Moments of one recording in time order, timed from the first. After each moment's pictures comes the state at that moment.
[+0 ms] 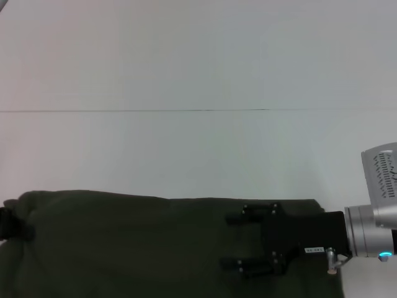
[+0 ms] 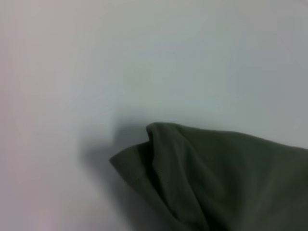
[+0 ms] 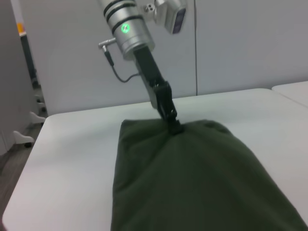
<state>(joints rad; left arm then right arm) -0.63 -1.85 0.58 0.70 2.59 1.55 -2.48 0.70 2.10 -0.65 -0.43 -2.18 -1.52 1.06</state>
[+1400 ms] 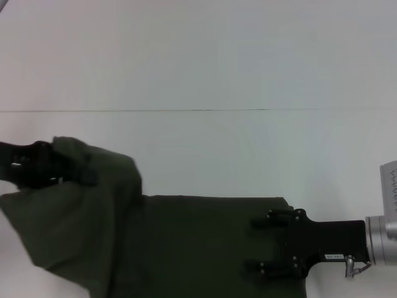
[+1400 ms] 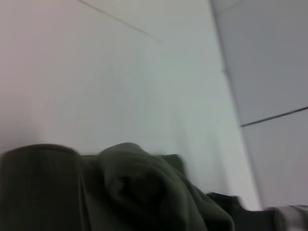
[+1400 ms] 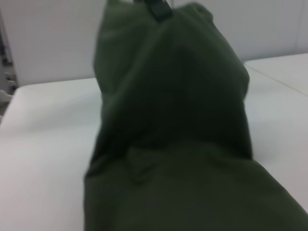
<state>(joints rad) -0.74 -1.86 0.45 0.81 2.38 1.95 -2.57 0.62 2.09 -0.67 -0.48 -2.17 -1.46 1.04</state>
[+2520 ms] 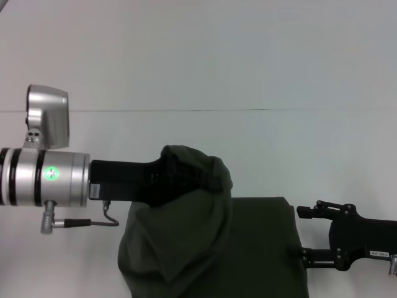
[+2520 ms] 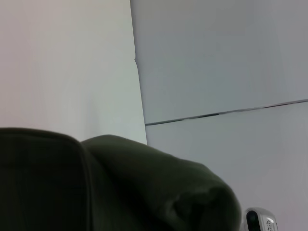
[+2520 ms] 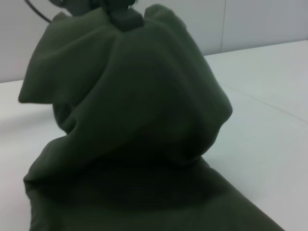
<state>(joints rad) -0.79 -2.10 0.50 0.59 2.19 1.73 -2.57 0.50 2.07 -0.56 -0.58 -2.17 -1.49 1.05</state>
